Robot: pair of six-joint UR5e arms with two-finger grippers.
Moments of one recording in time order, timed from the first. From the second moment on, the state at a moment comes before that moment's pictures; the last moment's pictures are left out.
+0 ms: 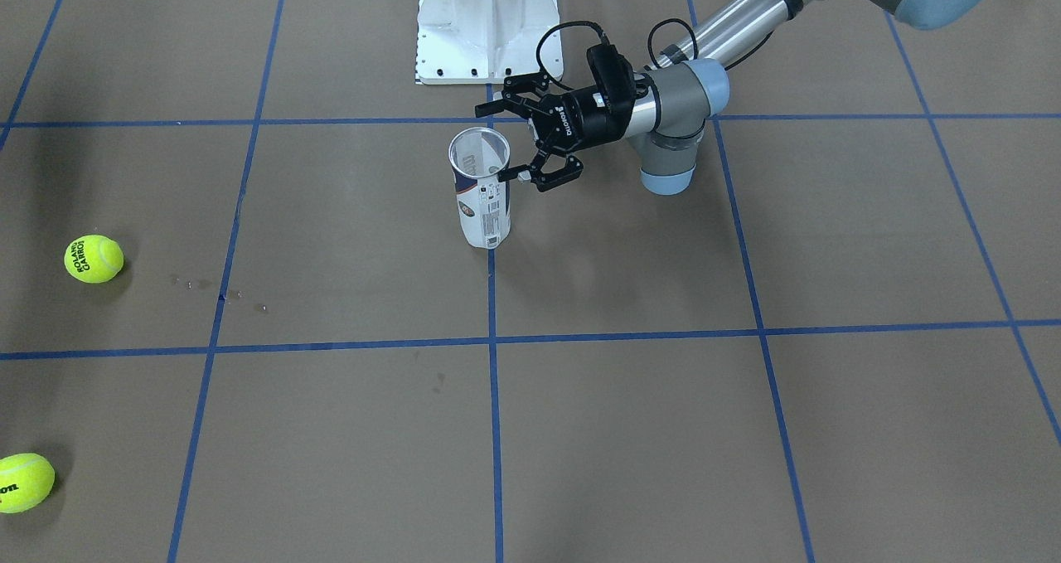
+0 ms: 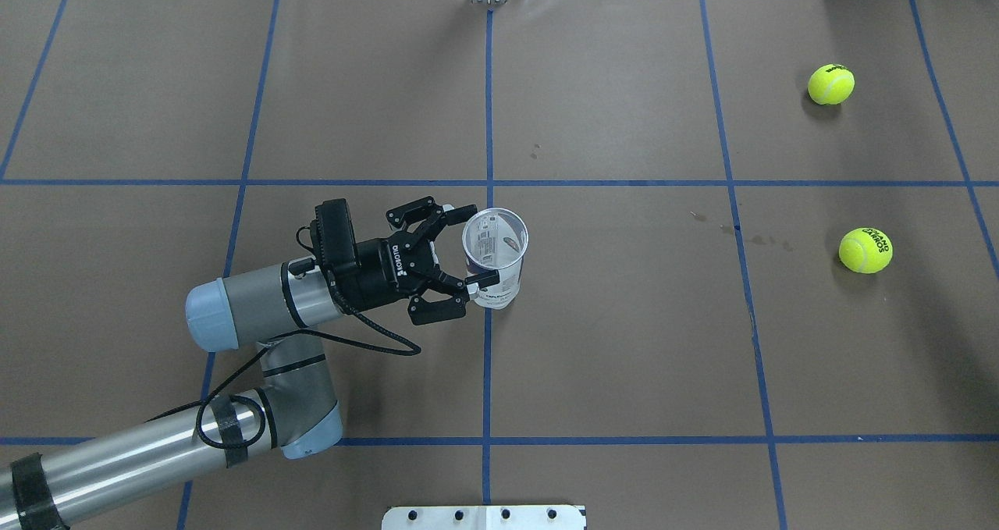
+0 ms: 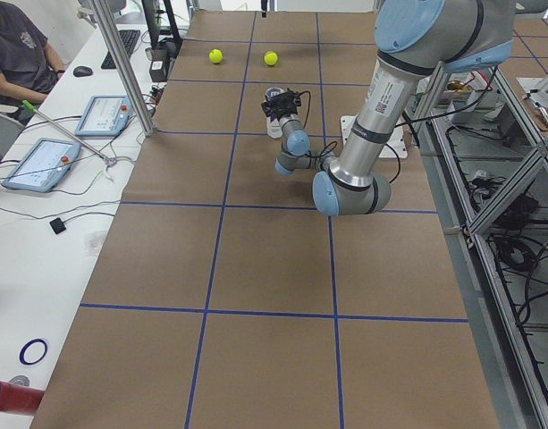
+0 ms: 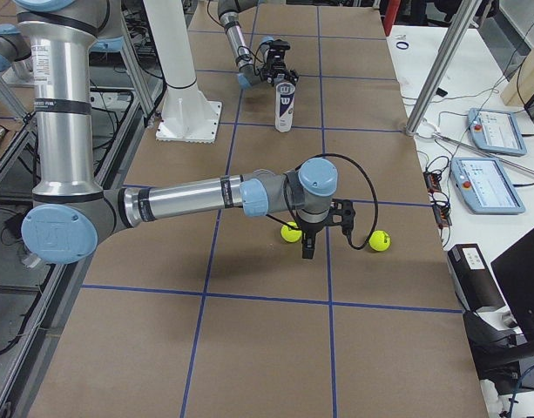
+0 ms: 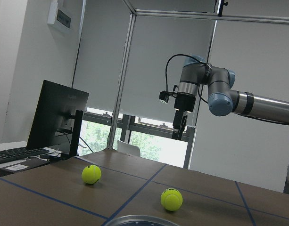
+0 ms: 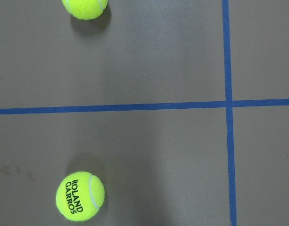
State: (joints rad) left arm -0.41 -2.21 -1.18 -3.66 -1.57 -0.45; right arm 1.40 -1.58 1.76 -1.53 2.40 0.29
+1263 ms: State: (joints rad) left arm -0.41 -2.21 -1.17 -3.66 -1.57 -0.45; right arm 1.03 -1.55 1.66 -1.30 2.27 0.42
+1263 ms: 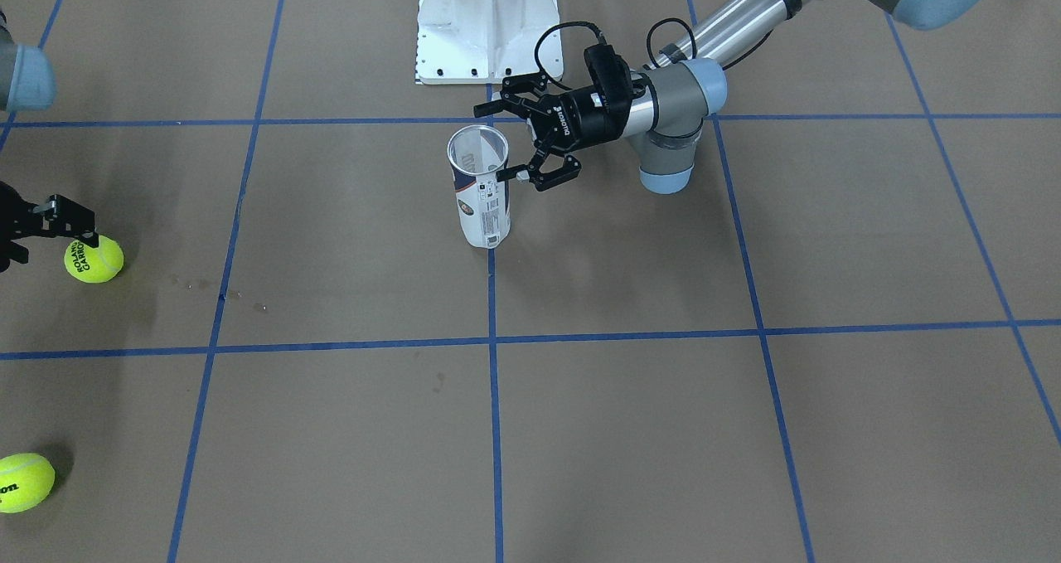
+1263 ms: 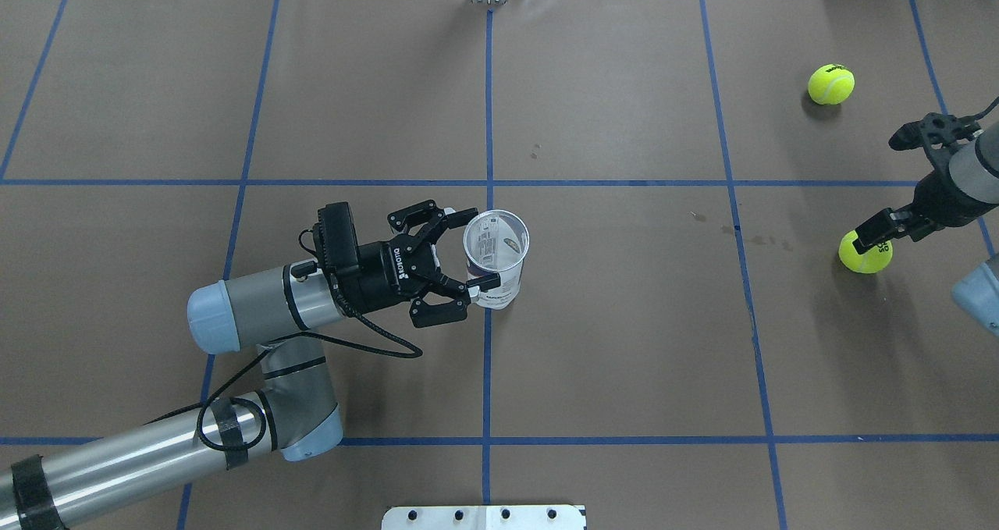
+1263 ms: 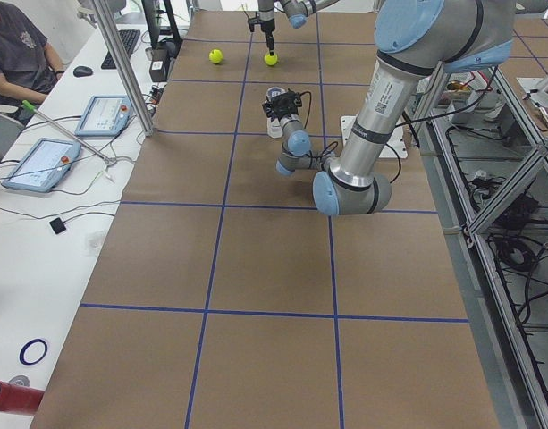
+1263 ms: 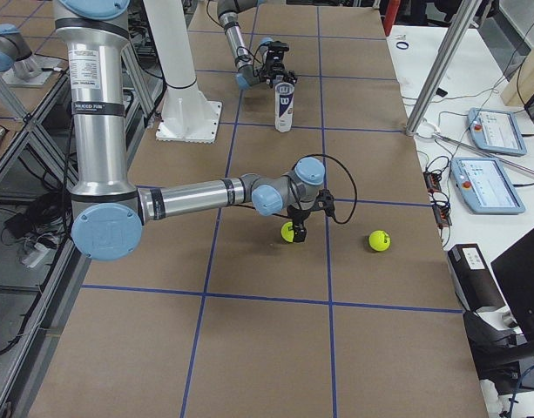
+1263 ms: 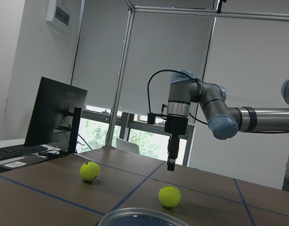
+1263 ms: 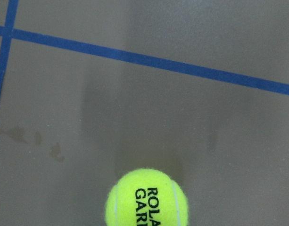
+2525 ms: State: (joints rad) left arm -0.41 -2.21 -1.17 -3.66 -1.56 -0.45; right arm 1.01 -1.48 1.69 -1.35 2.27 0.44
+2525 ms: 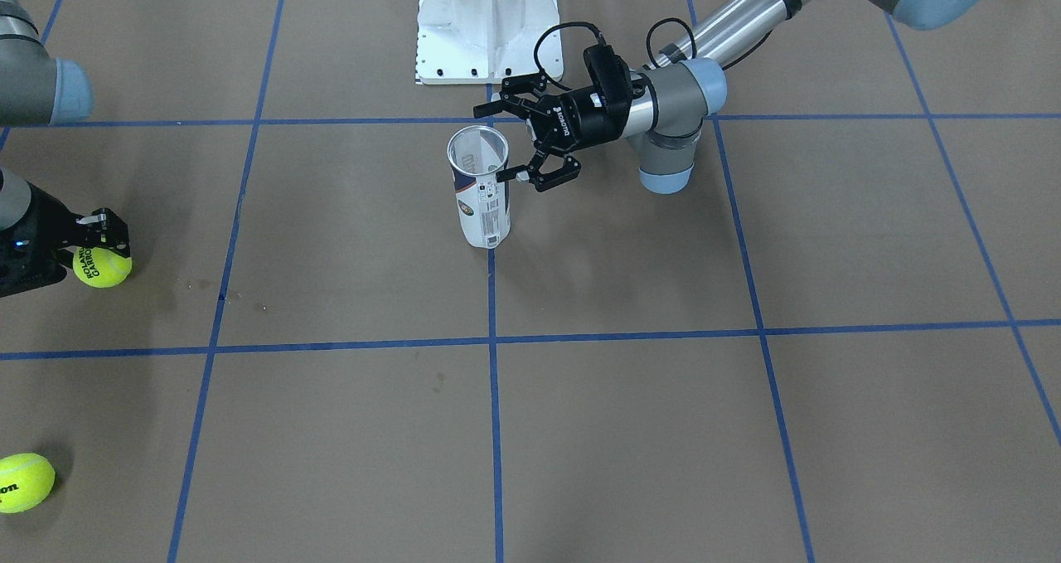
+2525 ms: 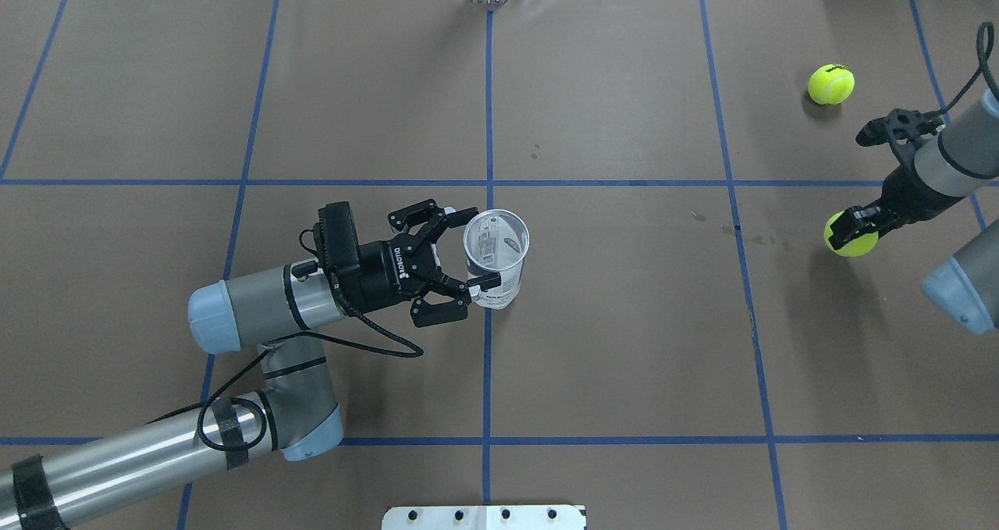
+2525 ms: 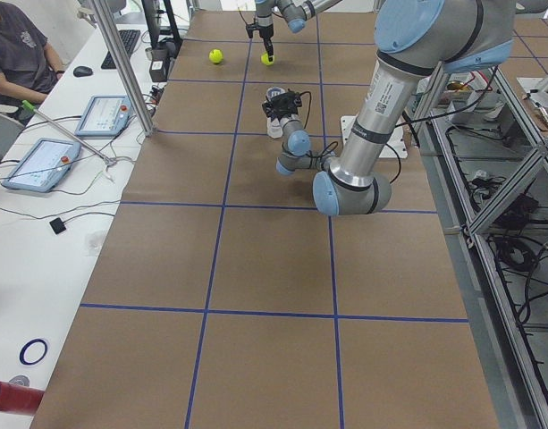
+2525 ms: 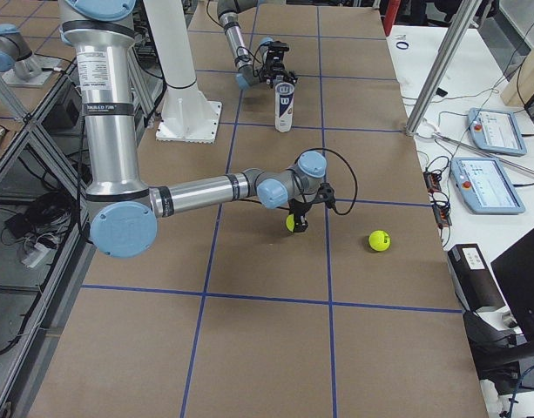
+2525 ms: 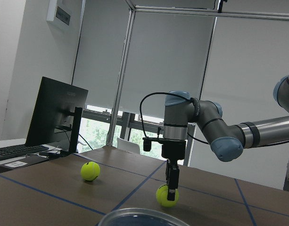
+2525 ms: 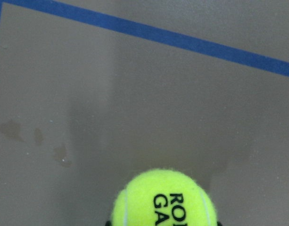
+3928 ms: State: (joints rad) left arm -0.41 -2.21 -1.17 -3.65 -1.56 -0.40; right arm 0.80 -0.92 1.96 -1.82 2.23 1.10
